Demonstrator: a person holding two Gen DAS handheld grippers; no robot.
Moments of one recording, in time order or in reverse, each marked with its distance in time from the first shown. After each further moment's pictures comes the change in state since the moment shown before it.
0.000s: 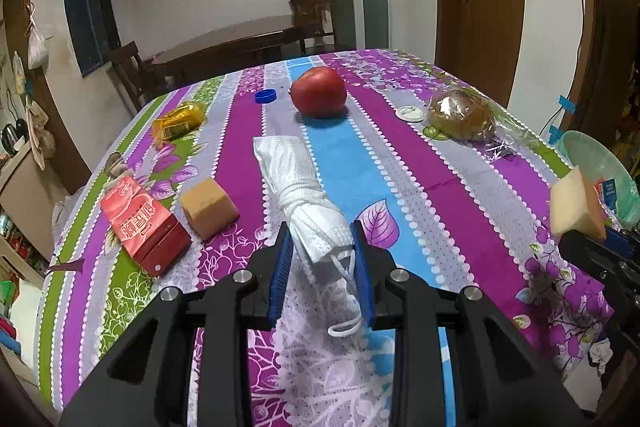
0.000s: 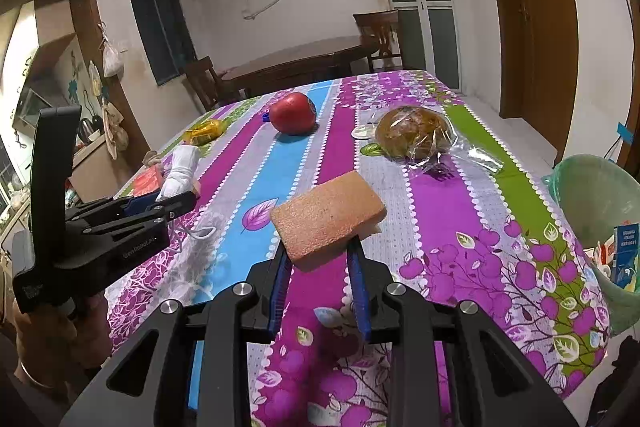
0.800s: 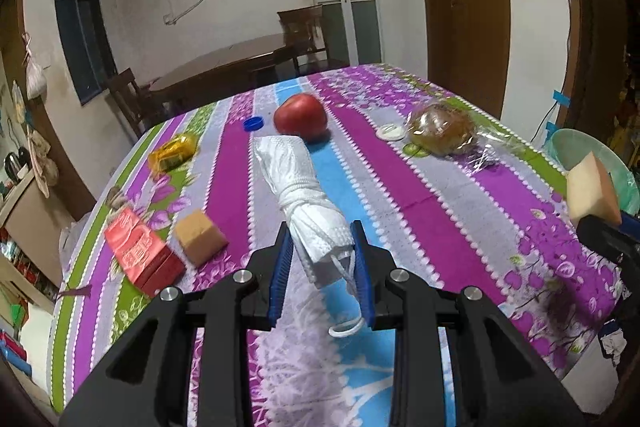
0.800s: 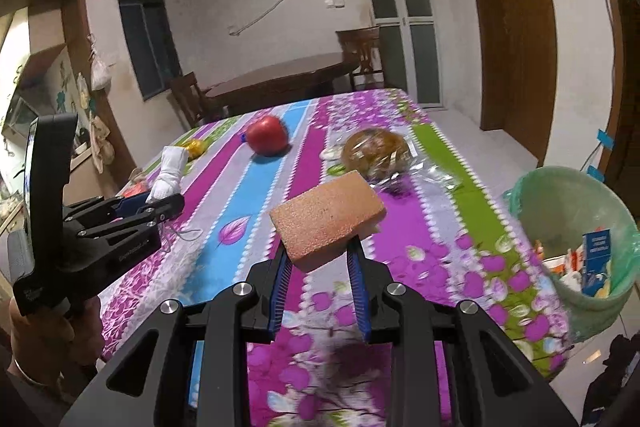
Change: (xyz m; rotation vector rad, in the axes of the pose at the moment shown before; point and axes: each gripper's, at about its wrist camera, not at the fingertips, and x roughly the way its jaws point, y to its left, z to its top) left arm -0.015 -0.030 0.013 0.071 -0.065 0.013; right arm -0.032 -0.028 0.007 0.016 -0.070 -0.072
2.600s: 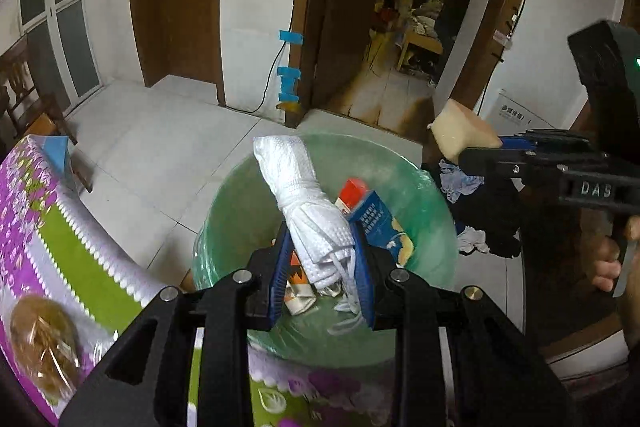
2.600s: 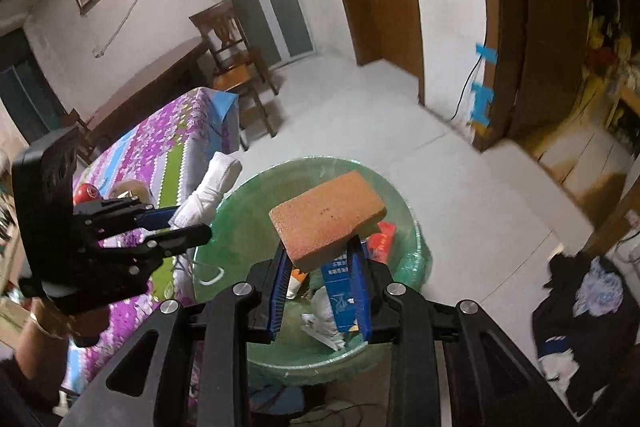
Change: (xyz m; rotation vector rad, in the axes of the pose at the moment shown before) left arm 0.099 -0.321 0.106 0.473 0.153 -0.894; right arm -0.056 -0.356 0.059 0.343 0.193 -0.273
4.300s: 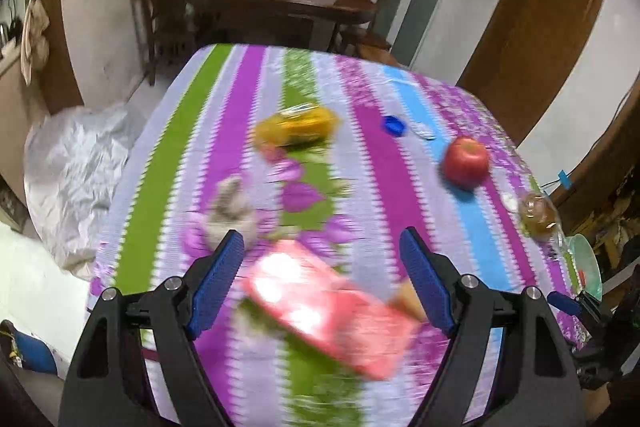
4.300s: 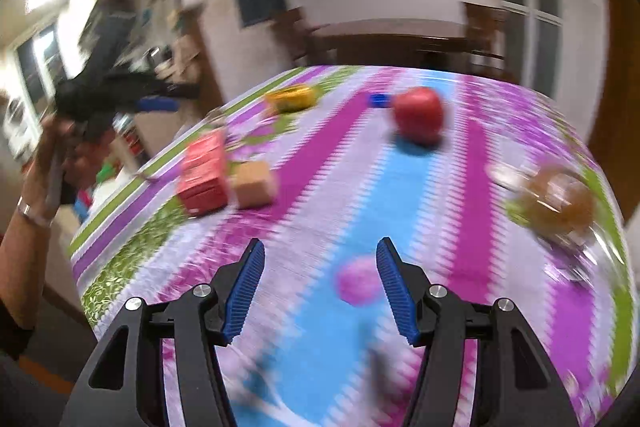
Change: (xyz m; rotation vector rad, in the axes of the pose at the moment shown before) left arm -0.429 0.294 -0.362 -0.894 -0.161 0.650; right arm 0.080 0.496 -0.160 -0.716 0.041 0.544
